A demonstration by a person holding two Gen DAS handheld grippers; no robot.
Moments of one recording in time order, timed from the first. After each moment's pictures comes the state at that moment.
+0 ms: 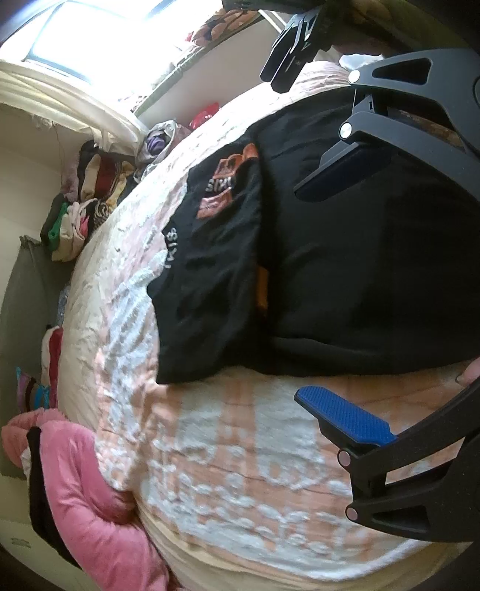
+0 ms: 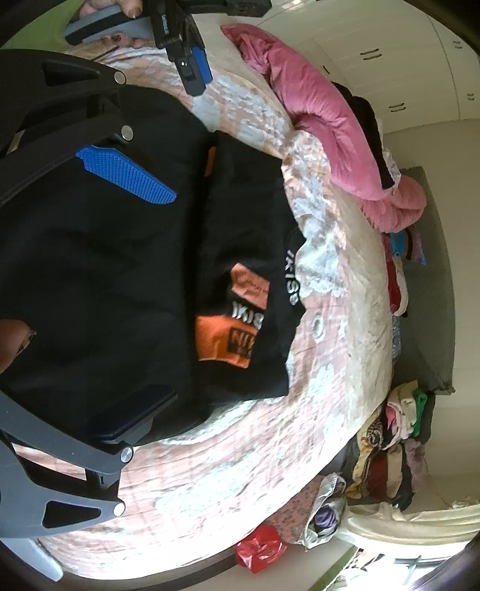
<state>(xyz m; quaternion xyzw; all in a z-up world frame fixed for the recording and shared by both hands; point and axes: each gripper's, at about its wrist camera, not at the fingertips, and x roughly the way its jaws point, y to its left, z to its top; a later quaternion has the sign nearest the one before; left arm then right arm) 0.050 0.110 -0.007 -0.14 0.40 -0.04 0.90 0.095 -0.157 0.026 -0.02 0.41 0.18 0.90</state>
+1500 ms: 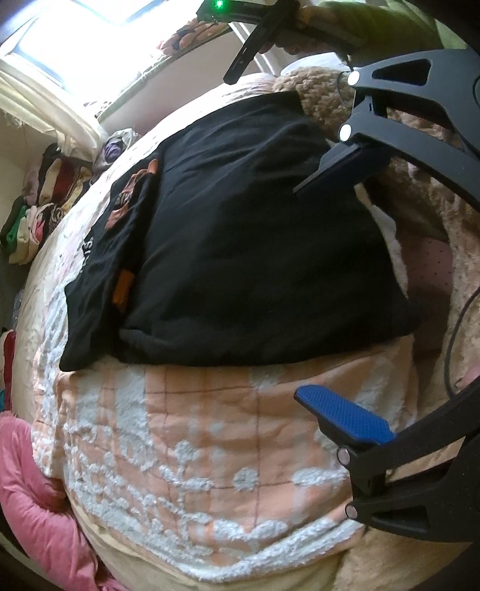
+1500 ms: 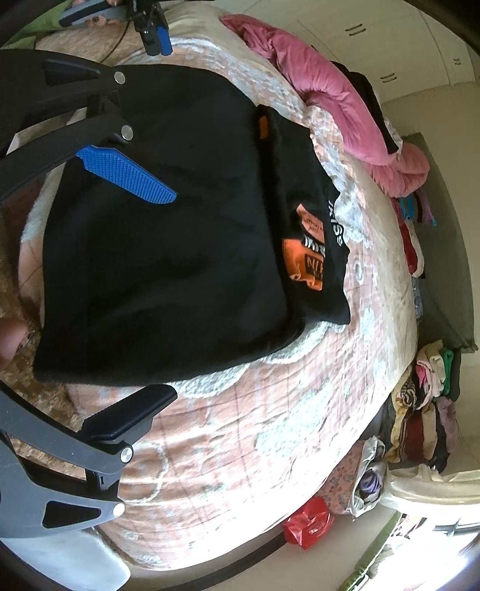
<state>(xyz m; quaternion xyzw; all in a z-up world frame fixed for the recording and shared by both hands) -0.051 0.102 -0.050 -0.15 0.48 -0.08 0.86 0.026 -0.244 -0.006 0.02 0.44 0.12 0.89</state>
